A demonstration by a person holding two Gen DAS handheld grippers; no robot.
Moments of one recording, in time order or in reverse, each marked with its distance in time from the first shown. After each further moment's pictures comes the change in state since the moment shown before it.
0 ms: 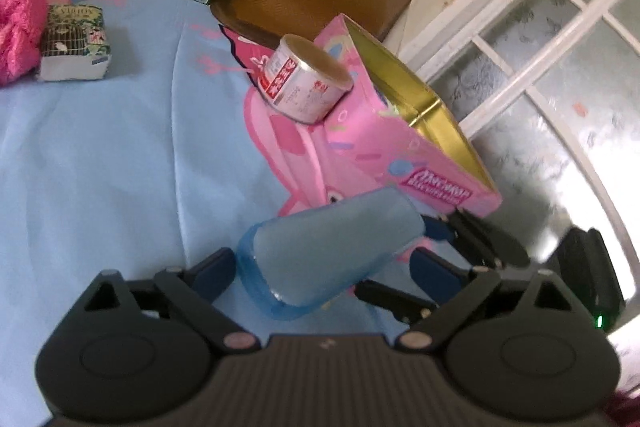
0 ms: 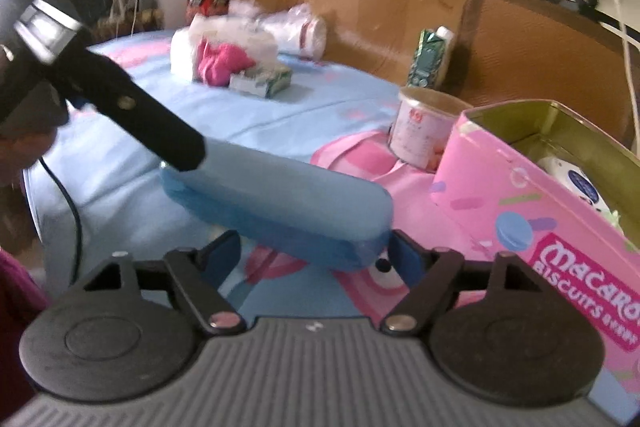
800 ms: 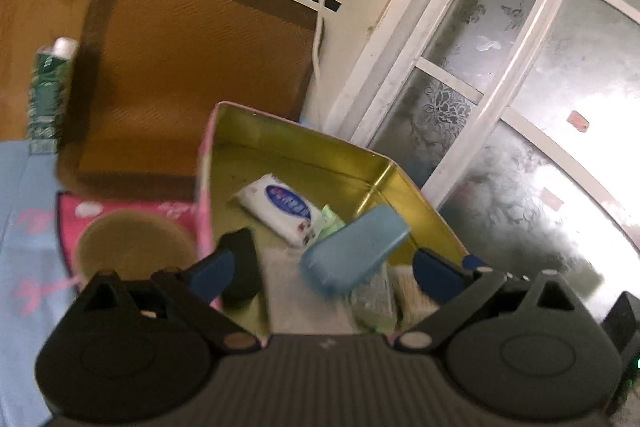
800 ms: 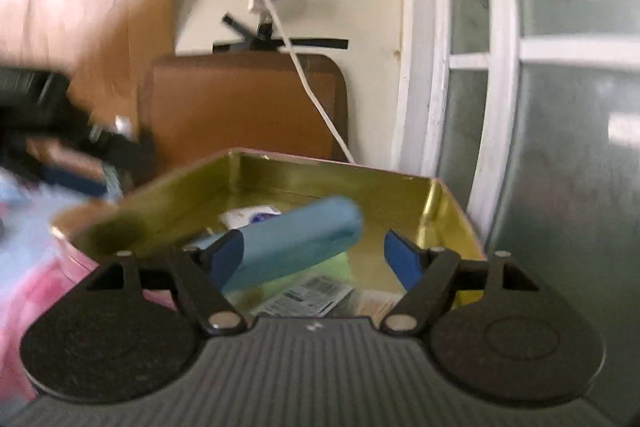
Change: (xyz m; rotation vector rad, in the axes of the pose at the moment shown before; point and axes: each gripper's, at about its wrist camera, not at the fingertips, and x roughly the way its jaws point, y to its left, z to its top) left arm 0.107 -0.112 0.096 0.280 -0.134 -0.007; right arm -0.048 -0.122 0.000 0.375 -0.237 -0.693
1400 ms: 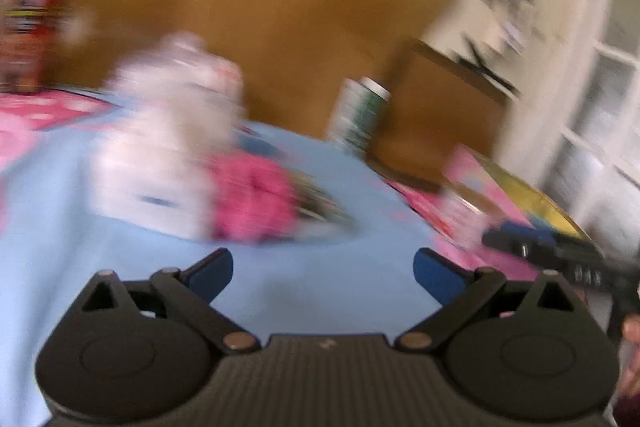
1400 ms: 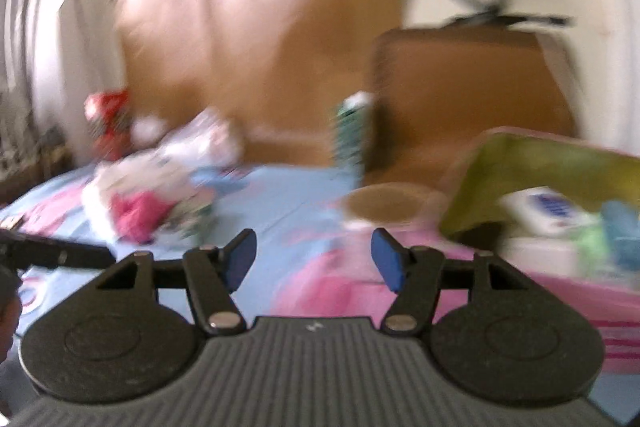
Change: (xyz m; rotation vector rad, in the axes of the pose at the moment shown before) left arm -0.232 0.157 -0.119 -0.150 -0.266 0.447; right arm 0.001 0.171 -0.004 -0.056 0.125 0.514
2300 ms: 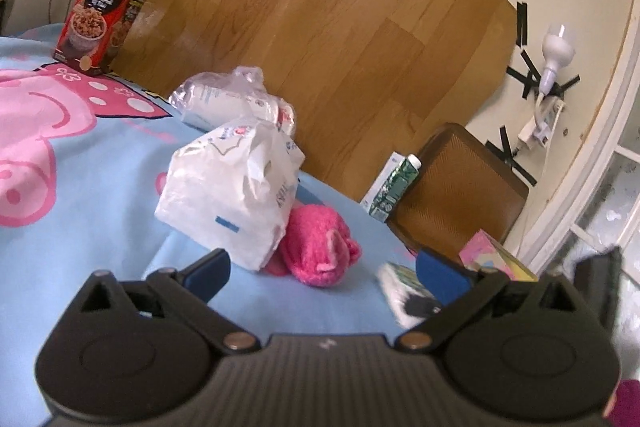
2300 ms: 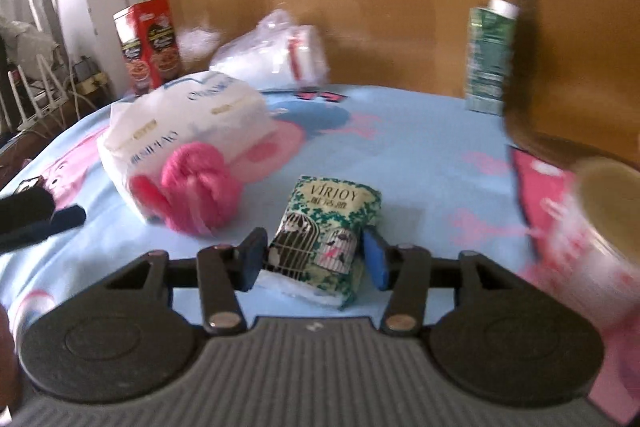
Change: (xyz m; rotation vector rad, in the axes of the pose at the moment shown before) left arm -0.011 0.038 -0.002 -0.184 -0.134 -0.029; right arm 0.102 0.043 0.011 0.002 0.269 0.148
